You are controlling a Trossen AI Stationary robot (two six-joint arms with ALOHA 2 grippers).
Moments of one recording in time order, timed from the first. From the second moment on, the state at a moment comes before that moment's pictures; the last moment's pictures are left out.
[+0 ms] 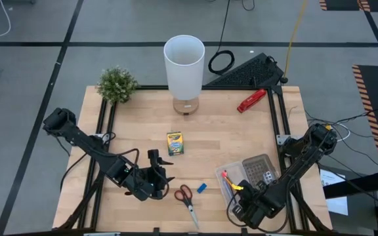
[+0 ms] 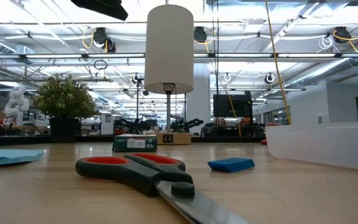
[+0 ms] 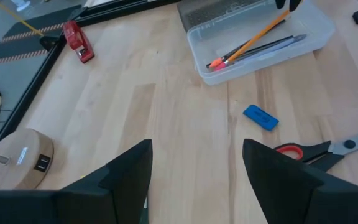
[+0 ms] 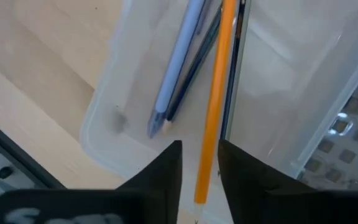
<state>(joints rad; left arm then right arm) -0.62 1.51 1.09 -0.41 -0.71 -0.29 0.86 1.74 1.19 -0.92 0.16 1.70</state>
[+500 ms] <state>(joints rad) -0.62 1.51 1.09 -0.41 -0.71 -0.30 0.82 1.74 1.11 -0.86 0.18 1.69</state>
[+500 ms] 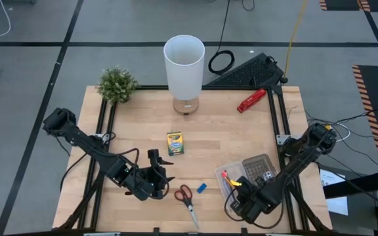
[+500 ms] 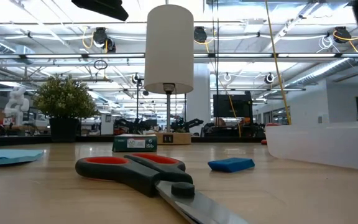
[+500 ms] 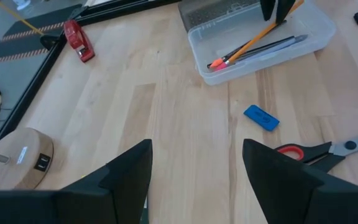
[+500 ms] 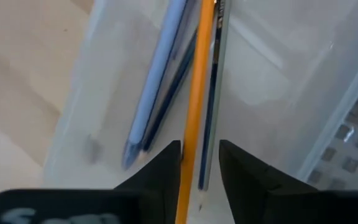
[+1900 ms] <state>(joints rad) -0.62 1.51 1.09 -0.43 -0.67 -0.29 0.78 1.63 1.07 -0.79 0.38 1.32</state>
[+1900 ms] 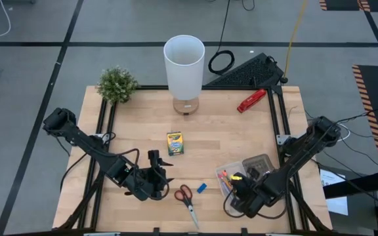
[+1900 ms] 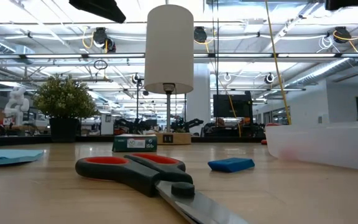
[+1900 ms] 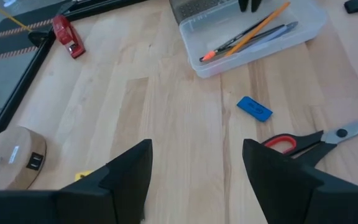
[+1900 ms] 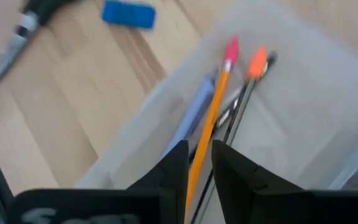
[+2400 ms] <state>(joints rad) -0.62 1.51 1.07 -0.48 -0.66 -0.51 0.74 1.59 1.07 -0.68 0.71 0.76</state>
